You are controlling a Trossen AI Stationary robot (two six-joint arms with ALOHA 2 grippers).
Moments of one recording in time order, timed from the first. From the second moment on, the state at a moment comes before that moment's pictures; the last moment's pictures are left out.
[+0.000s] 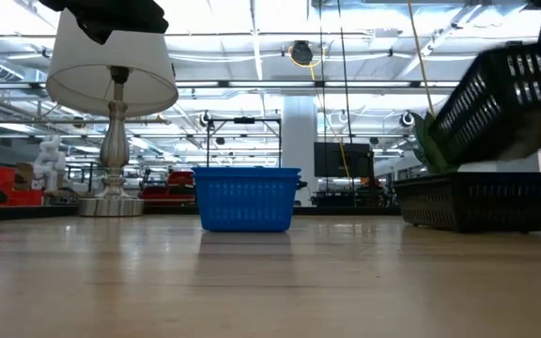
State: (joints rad) left arm -0.63 1.29 0.77 -0.05 -0.71 -0.32; right arm 0.78 1.41 1.19 -1.26 0.48 0.80
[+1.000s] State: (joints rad) left arm -0.63 1.28 0.77 -0.05 -0.71 -0.32; right arm 0.77 1.28 1.08 -1.23 0.69 0.61
